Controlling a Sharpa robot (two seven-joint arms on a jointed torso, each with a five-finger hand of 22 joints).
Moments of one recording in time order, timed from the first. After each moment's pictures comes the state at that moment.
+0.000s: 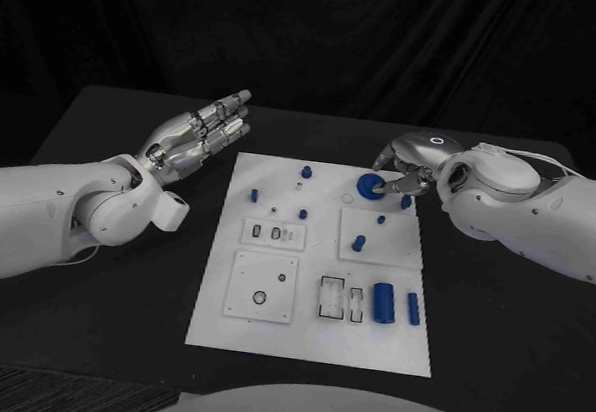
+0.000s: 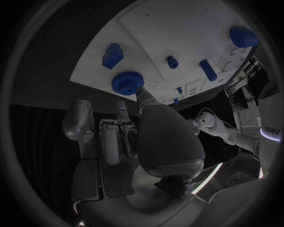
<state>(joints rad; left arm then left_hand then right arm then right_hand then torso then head) 1.24 -0.90 -0.22 1.41 -0.23 0.01 0.67 1.41 0.27 -0.21 0.28 0.50 0.15 0.00 0.03 0.02 0.00 -0.04 0.01 0.00 0.00 0.01 0.00 0.00 0.15 0.00 0.11 0.00 0.00 1.34 -0.73 -0.23 1.33 -1.61 -0.26 -0.15 1.34 -0.09 0.08 0.21 0.12 0.88 0.09 0.08 0.16 1.46 0.01 1.57 1.31 1.47 -0.04 1.57 1.31 0.10 1.39 0.07 1.10 1.31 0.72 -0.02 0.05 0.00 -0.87</state>
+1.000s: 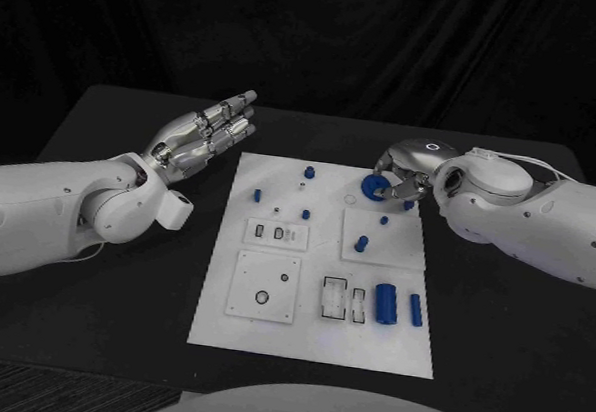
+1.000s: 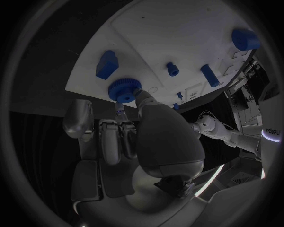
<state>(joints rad) 1.24 -0.90 -0.22 1.40 -0.23 0.02 0.67 1.42 0.28 -0.20 0.27 0.51 0.15 0.00 0.03 0.02 0.00 -0.04 0.01 0.00 0.00 0.02 0.00 0.00 0.15 0.00 0.11 0.00 0.00 1.33 -0.70 -0.23 1.30 -1.61 -0.23 -0.15 1.39 -0.08 0.13 0.14 0.35 0.92 0.12 0.08 0.23 1.47 0.03 1.57 1.31 1.47 -0.03 1.57 1.31 0.10 1.38 0.08 1.10 1.31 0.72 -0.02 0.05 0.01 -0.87</state>
